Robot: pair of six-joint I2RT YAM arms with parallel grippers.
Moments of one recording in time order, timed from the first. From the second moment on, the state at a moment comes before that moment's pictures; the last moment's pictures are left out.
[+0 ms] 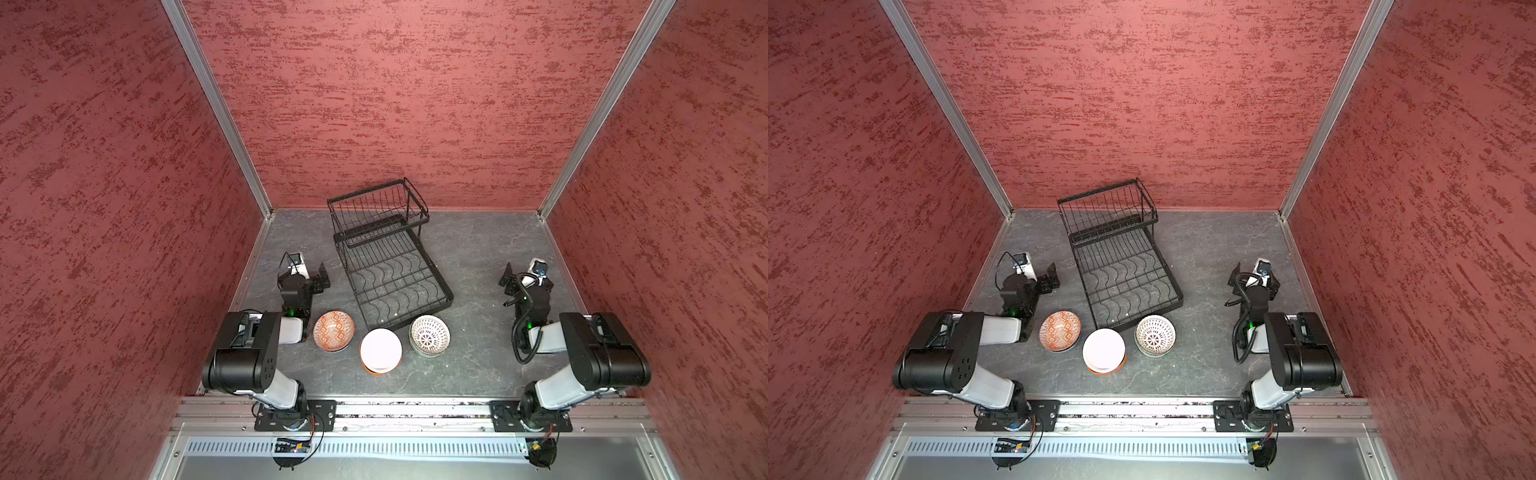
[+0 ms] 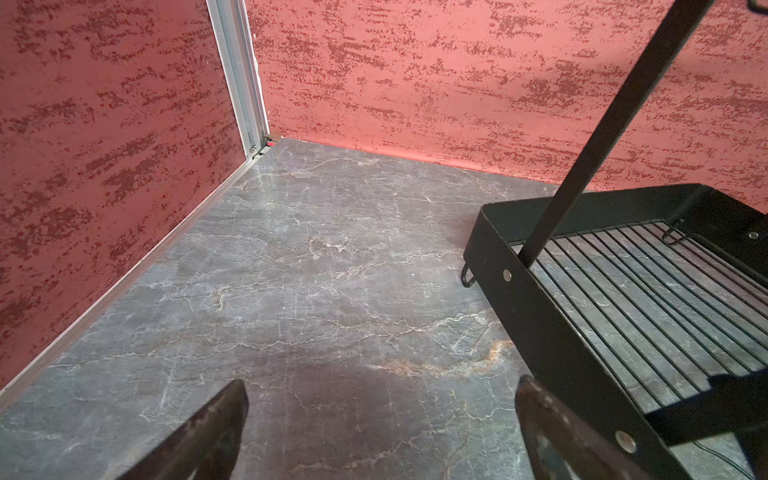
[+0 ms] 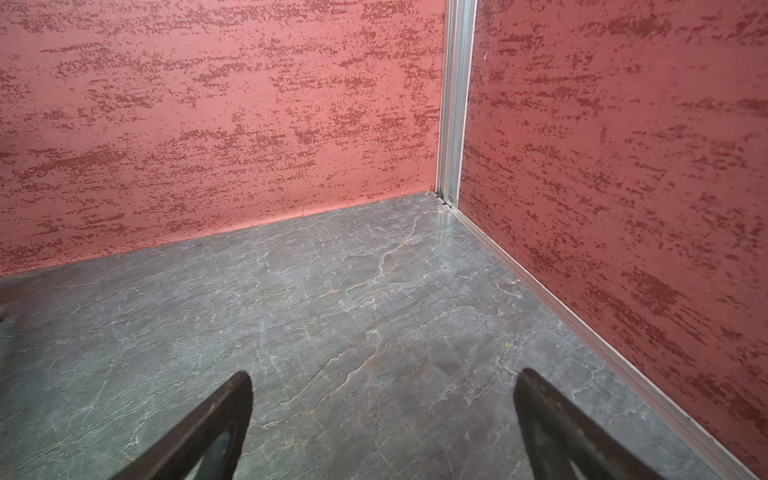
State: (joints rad) left arm 0.00 1.53 0.36 0.90 -0.14 -0.13; right arm -0.02 1.56 0.26 1.20 0.28 0.11
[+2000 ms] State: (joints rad) left arm -0.05 1.33 0.41 0.72 -0.19 -0.08; right arm 0.02 1.07 0.47 0.49 0.25 0.17
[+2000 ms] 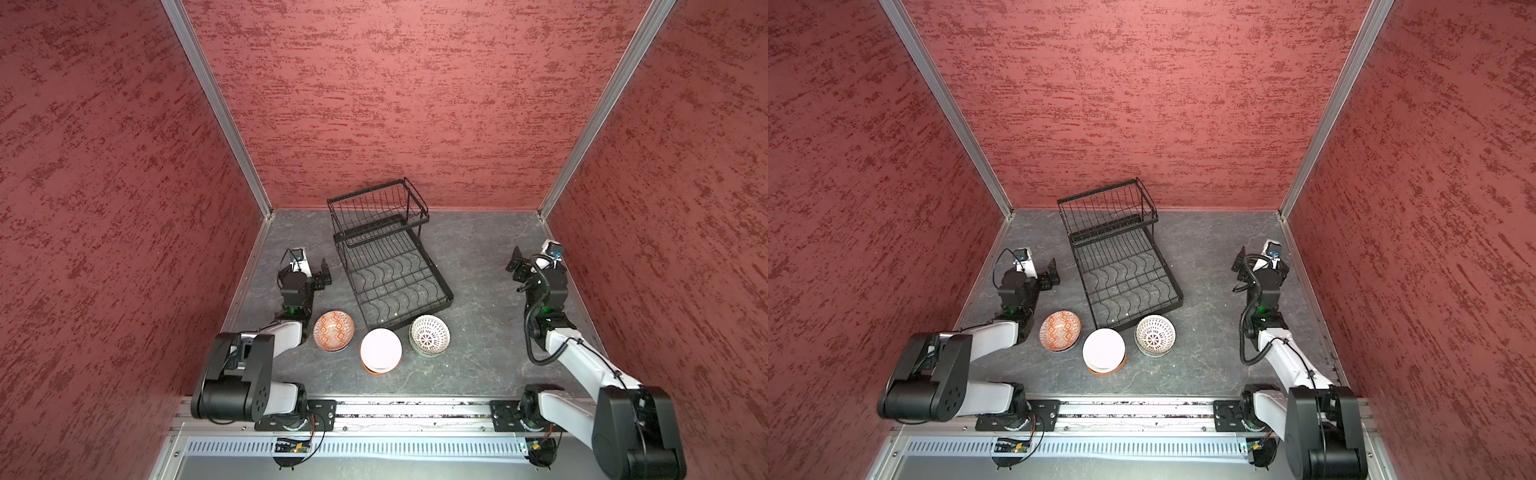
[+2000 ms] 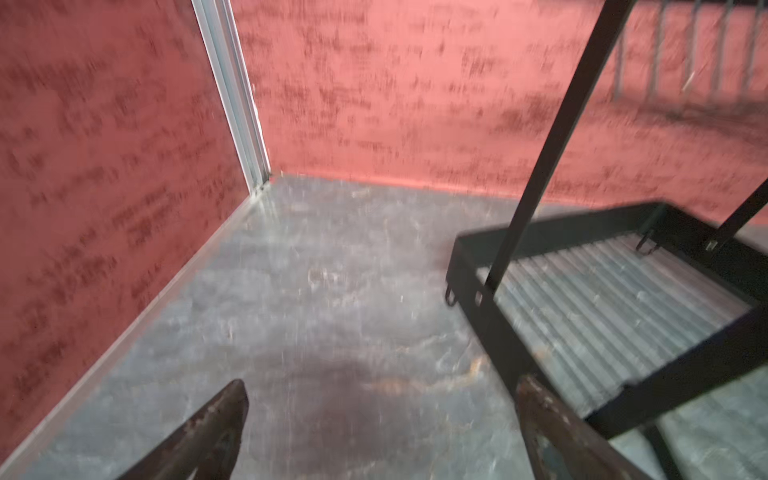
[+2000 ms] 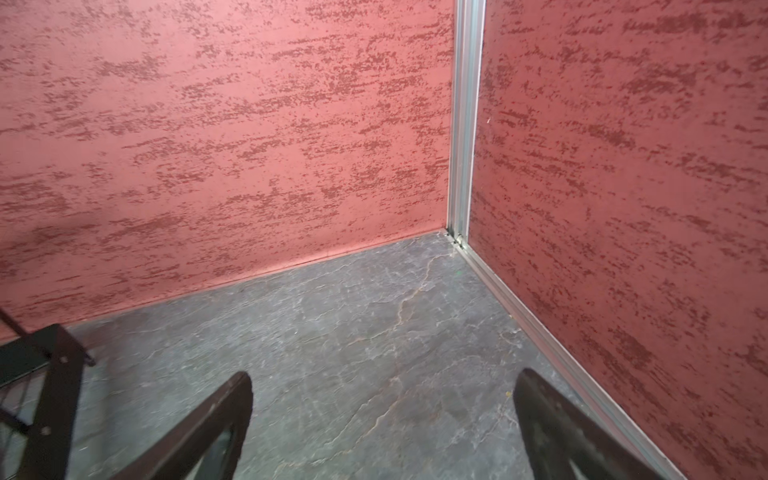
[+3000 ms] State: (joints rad) left arm -0.59 0.85 0.82 -0.83 -0.33 -0.69; right arm 0.47 1.10 0.79 -0.37 0.14 0.52
